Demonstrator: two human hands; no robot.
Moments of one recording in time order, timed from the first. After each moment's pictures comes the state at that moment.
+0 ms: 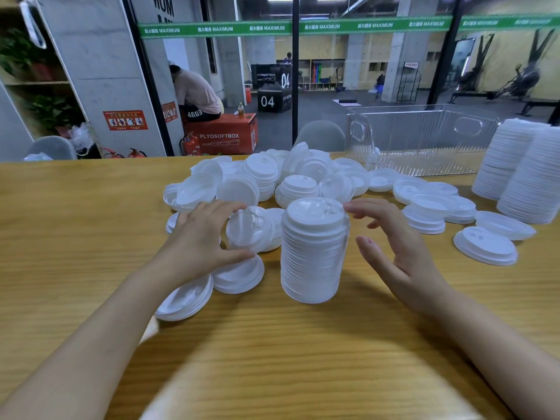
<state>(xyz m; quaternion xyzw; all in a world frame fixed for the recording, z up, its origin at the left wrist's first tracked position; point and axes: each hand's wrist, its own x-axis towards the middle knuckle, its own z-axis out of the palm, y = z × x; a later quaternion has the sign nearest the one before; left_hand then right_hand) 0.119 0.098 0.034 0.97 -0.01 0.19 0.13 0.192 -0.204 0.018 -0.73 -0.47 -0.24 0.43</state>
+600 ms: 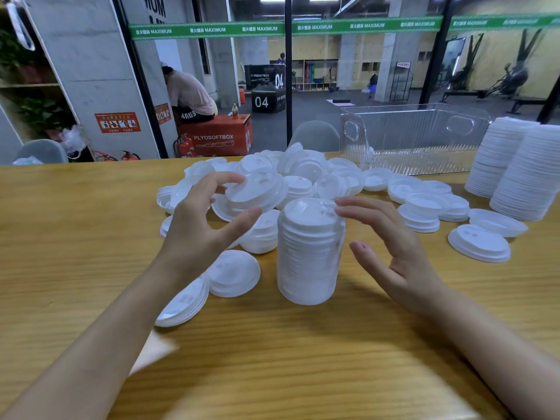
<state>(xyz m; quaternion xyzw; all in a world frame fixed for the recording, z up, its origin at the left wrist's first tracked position) 0.102 0.063 0.060 0.85 -0.06 0.33 0.40 0.188 -0.204 0.021 -0.72 -0.49 -0.26 0.42</state>
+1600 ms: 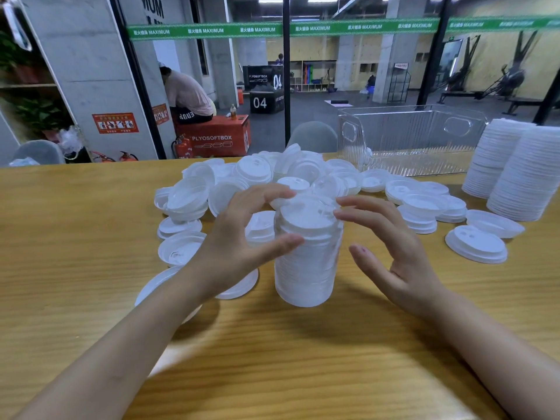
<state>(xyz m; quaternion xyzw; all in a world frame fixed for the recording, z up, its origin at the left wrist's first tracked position) 0.108 0.030 0.058 0.86 -0.17 0.26 0.40 0.185 -0.205 0.023 -0.71 -0.49 -0.27 0.42</state>
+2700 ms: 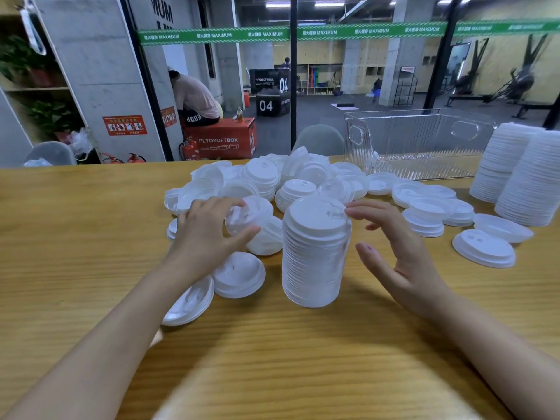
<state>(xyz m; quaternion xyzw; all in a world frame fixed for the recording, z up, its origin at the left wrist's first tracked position) 0.126 0.083 0.040 0.94 0.07 0.27 0.18 0.188 -0.204 0.020 -0.72 -0.48 -0.25 0.44</state>
